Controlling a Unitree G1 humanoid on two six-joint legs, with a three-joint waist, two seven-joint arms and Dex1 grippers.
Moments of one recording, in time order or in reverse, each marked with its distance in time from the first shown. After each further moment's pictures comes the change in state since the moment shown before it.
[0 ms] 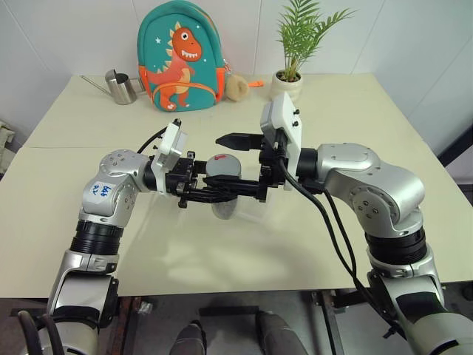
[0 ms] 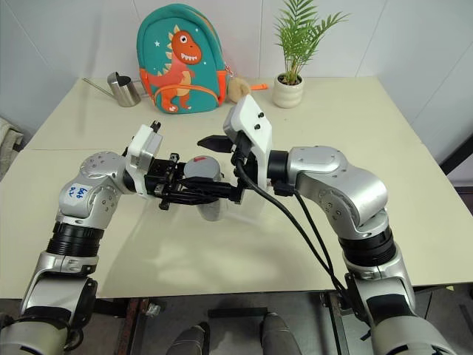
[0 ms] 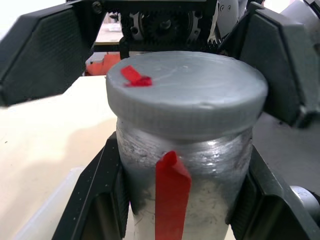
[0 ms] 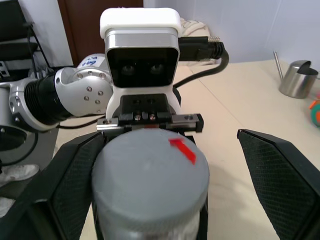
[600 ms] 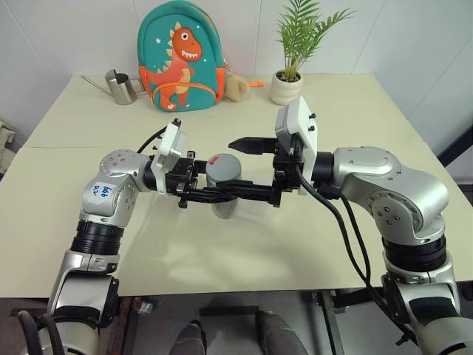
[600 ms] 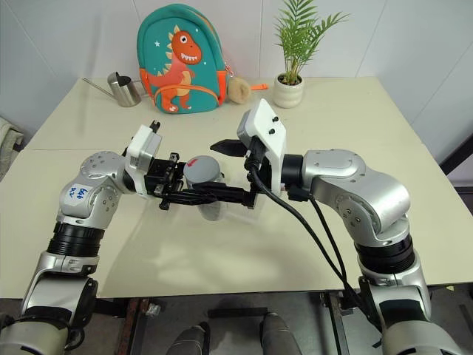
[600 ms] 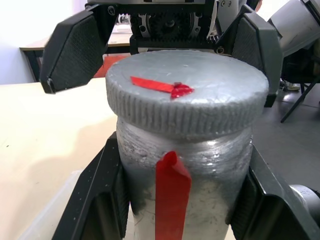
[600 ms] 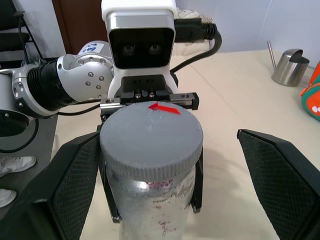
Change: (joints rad) left arm 0.000 -0.003 0.000 0.005 0.001 -0.023 -0.006; right arm 0.034 -0.066 -0.033 -0.066 0.044 0.050 -0.011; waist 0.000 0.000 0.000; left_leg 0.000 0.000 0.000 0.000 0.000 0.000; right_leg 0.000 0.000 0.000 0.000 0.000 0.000
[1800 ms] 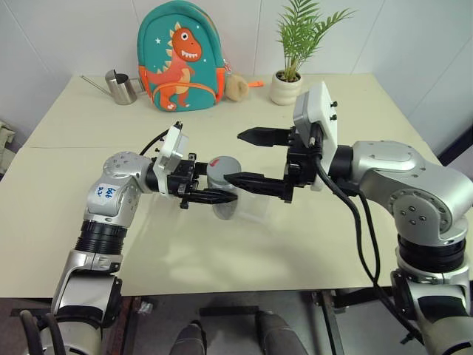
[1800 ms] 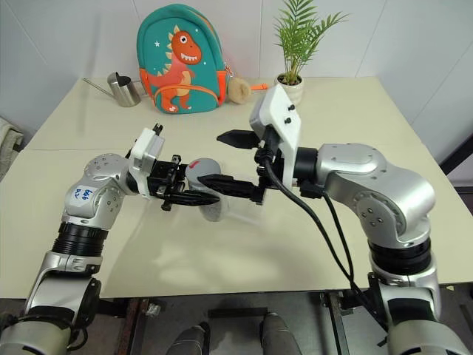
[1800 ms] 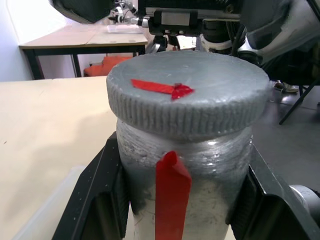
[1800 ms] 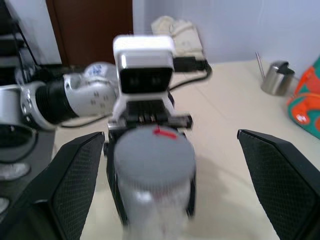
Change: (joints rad) left arm -0.004 -0.022 -0.001 0.044 0.024 -0.031 -0.021; right arm -0.026 -0.006 -0.062 -0.046 0.088 0.046 -0.060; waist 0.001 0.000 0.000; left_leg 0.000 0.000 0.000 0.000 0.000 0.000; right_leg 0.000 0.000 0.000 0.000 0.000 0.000
